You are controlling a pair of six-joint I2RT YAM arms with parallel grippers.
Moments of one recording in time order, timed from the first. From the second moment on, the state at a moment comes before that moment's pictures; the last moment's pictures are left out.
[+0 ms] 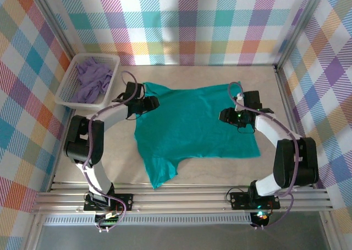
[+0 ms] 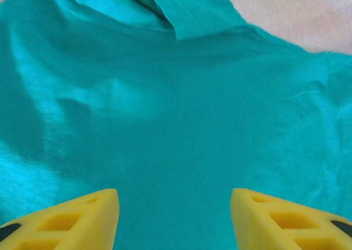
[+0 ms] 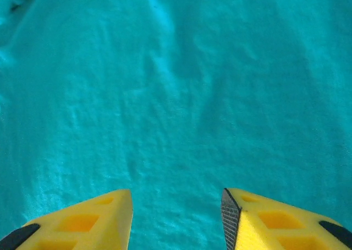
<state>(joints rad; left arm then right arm) -0.27 1.80 1.16 -0.20 0.22 -0.60 0.10 1.50 0.90 -0.42 -0.40 0.35</state>
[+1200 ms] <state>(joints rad) -0.16 2.53 2.18 -0.61 0.31 -0.57 -0.03 2.26 1.64 -0.33 -0.44 0.71</state>
